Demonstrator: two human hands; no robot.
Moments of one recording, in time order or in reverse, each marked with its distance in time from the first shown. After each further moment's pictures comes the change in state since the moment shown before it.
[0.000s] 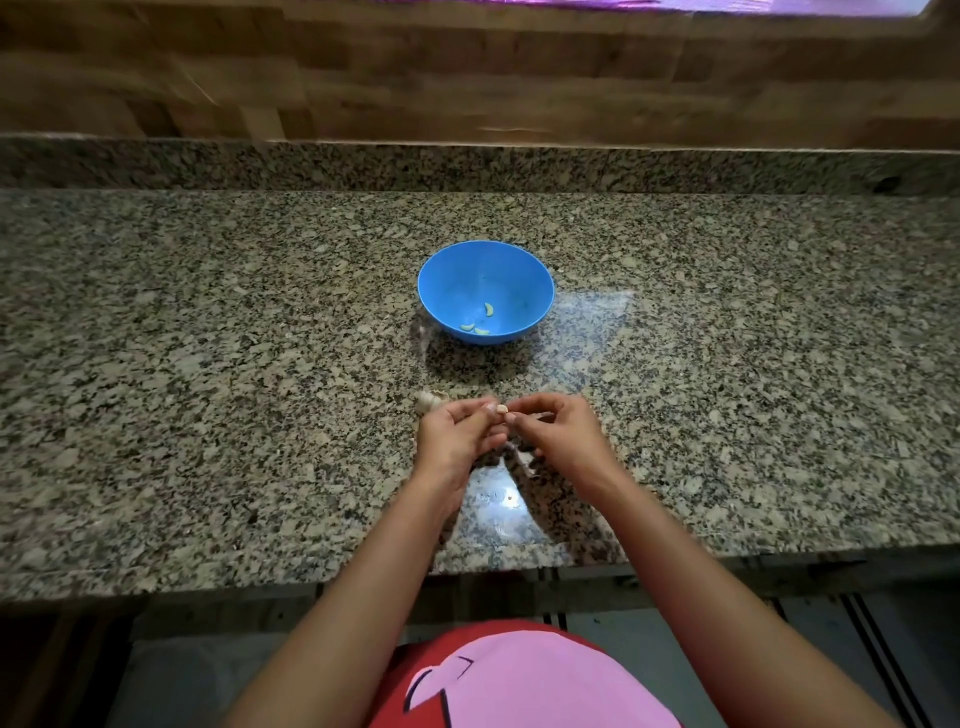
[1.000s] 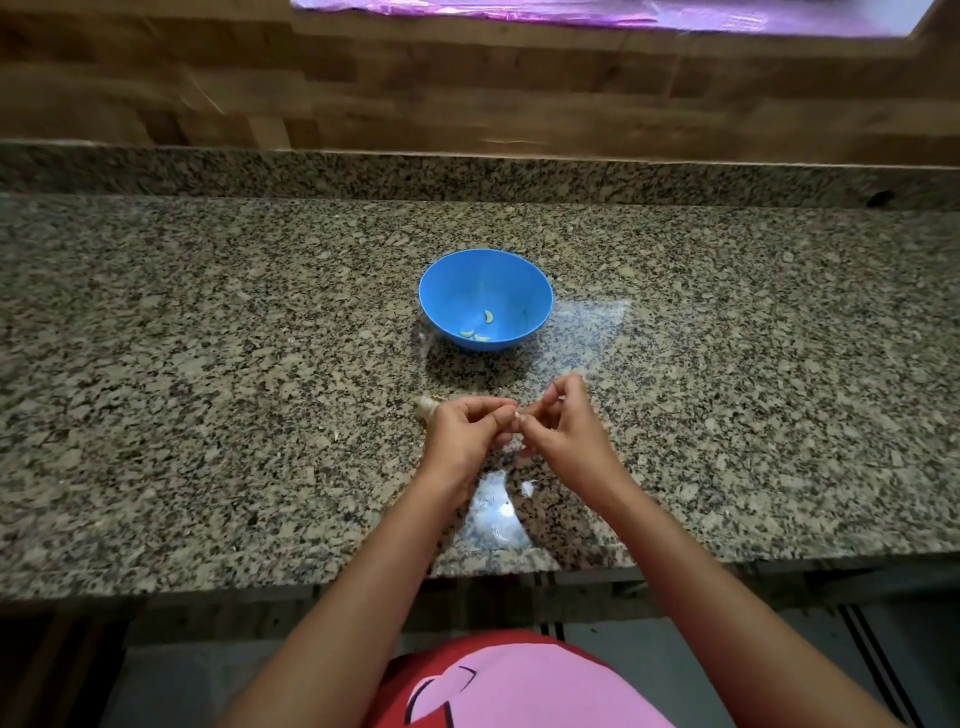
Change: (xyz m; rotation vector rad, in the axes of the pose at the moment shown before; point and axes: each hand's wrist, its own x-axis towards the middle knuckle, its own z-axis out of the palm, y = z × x) left_hand -0.006 0.008 0.009 0.225 -0.100 0.112; right_hand -0.017 -0.013 -0.006 -0.065 0.022 -0.157
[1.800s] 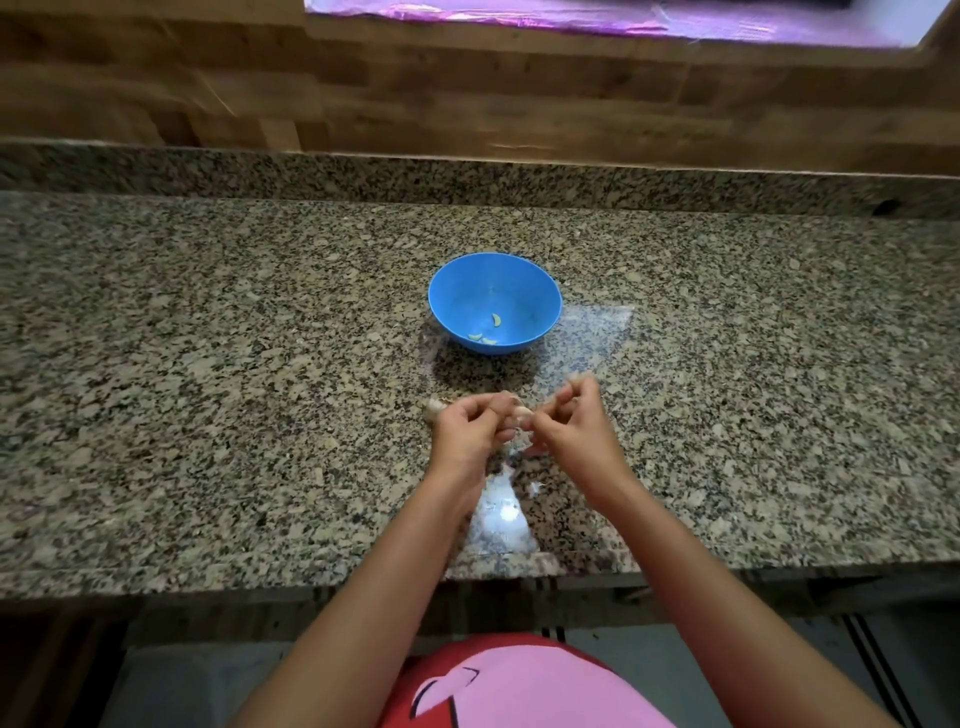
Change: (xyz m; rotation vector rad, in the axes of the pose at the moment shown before) left_hand -0.006 0.008 0.001 -0.216 0.071 -0.046; right_hand 0.003 -0.005 0.005 0.040 0.082 -0.001
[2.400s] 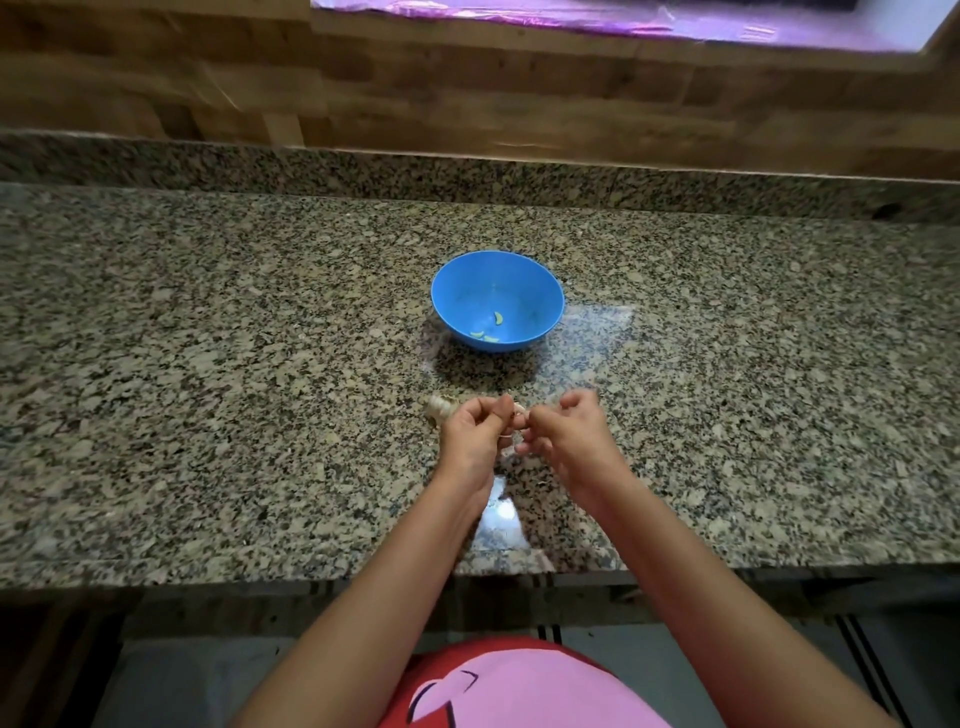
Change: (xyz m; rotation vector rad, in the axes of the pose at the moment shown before) left_hand 0.000 -0.009 0.005 -0.090 0.035 -0.006; right_hand -0.001 0.001 0.007 -0.075 -0.029 0.093
